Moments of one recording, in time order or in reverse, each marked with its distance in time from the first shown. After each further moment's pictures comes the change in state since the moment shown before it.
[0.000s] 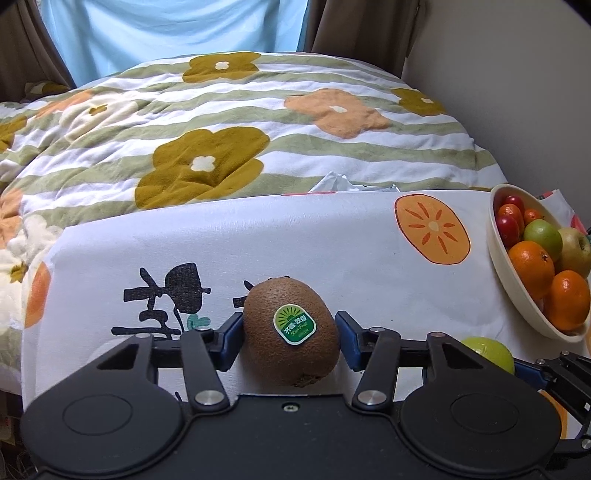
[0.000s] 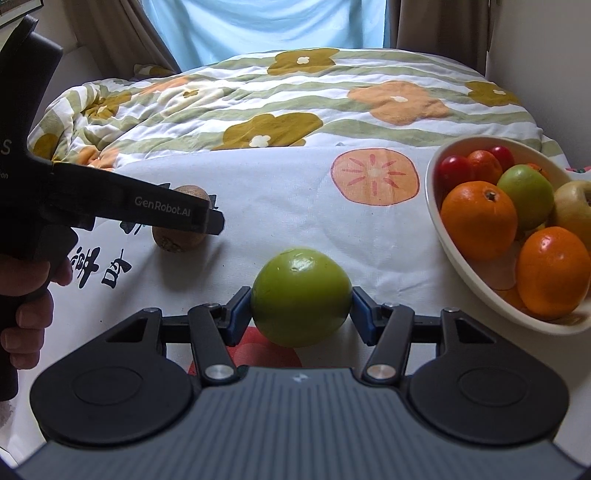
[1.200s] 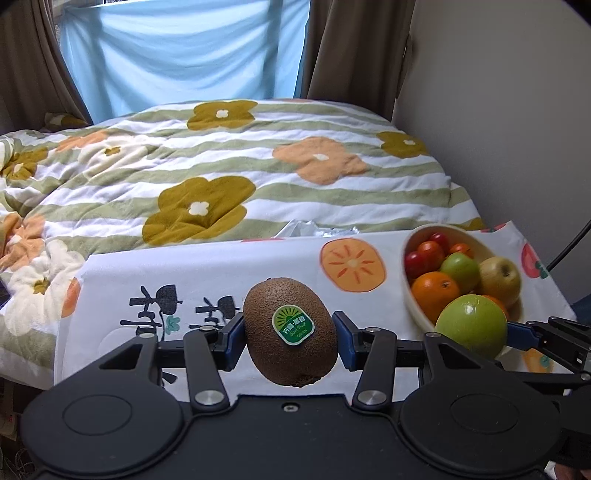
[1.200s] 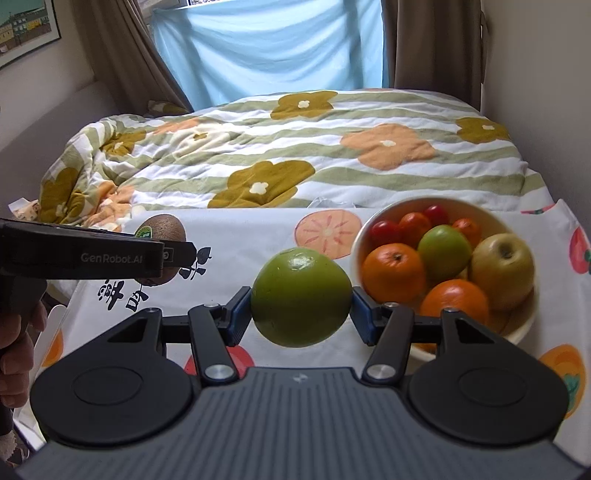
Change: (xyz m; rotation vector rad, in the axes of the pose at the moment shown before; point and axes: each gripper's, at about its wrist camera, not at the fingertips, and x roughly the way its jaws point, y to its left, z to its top) left arm -0.101 -0.077 -0.008 -0.017 -0.136 0.034; right arm -0.096 -0.060 0.026 -0.012 -0.113 0.051
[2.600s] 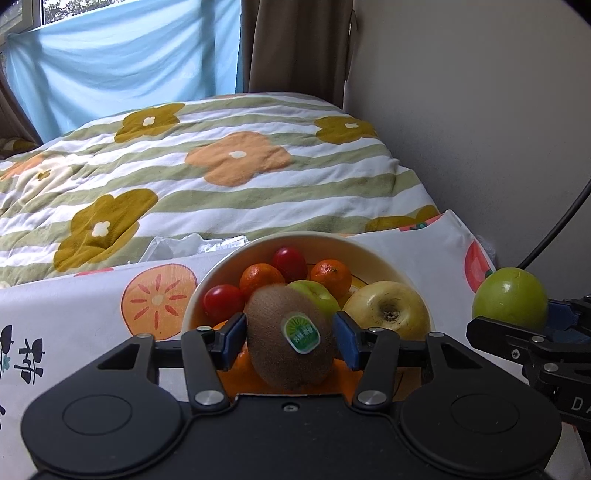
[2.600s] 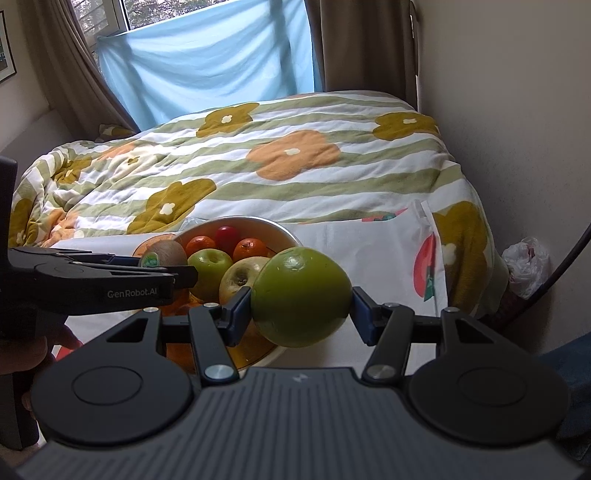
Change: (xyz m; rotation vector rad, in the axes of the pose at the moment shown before) left arm 0.095 -0.186 0.025 0.085 0.008 -0.035; right arm -0.026 -0.209 0.009 0.078 -0.010 -0.082
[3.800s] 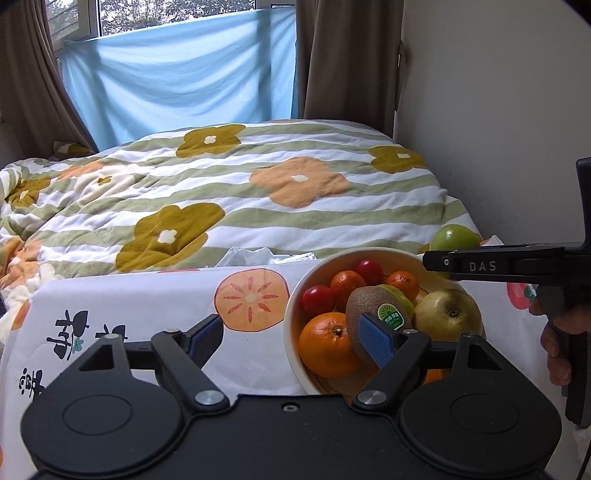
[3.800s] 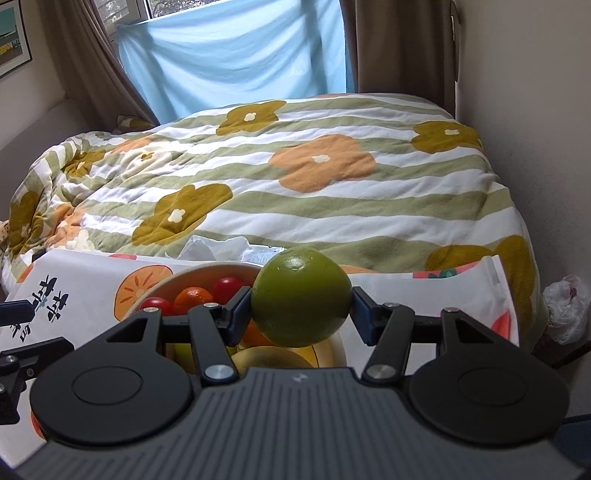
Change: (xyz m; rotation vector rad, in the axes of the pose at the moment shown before) left arm -0.045 0.041 -0.018 -0.068 -0.079 0.151; right arm 0.101 0.013 0.046 -0.063 0.011 0.088
